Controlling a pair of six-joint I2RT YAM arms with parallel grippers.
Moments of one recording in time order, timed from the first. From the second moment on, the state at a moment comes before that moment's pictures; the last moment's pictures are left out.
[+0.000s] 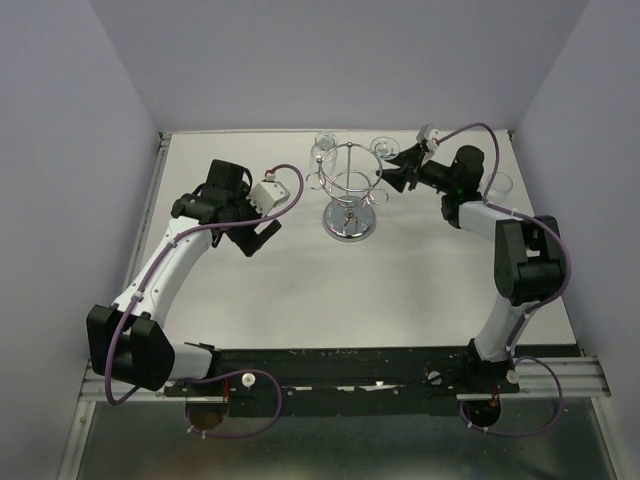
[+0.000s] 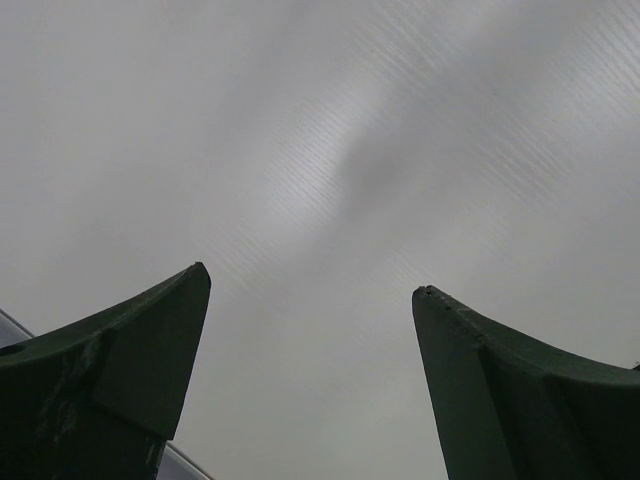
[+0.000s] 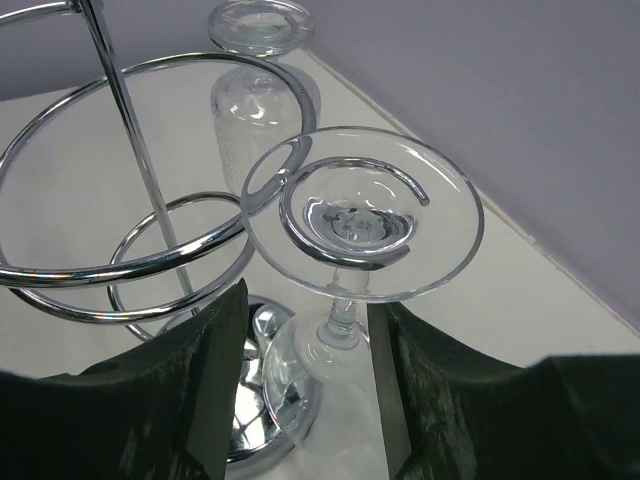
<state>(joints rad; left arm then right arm) -0.27 1.33 1.19 -0.83 0.19 0.60 0.11 1.83 1.07 0.82 -0.97 -0.05</state>
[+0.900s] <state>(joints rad) -0.27 1.33 1.17 -0.85 0.13 0.63 0.16 1.89 1.08 0.89 -0.82 0.00</state>
